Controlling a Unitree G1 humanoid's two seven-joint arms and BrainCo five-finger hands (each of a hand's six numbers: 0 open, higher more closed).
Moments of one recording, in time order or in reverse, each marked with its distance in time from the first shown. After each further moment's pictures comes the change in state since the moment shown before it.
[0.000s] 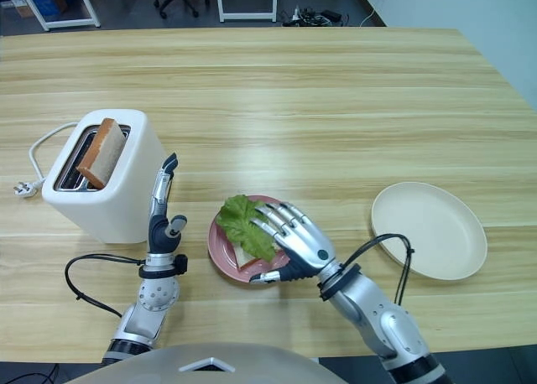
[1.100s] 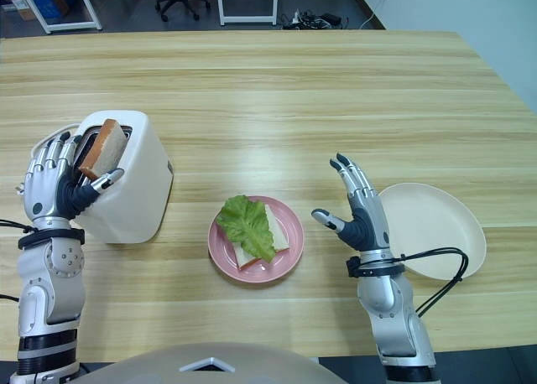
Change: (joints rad) left arm -0.054 0.275 0.349 -0.383 0.423 0.786 -0.426; right arm 0.028 0.238 -0.278 0.085 0.477 0.023 -0.049
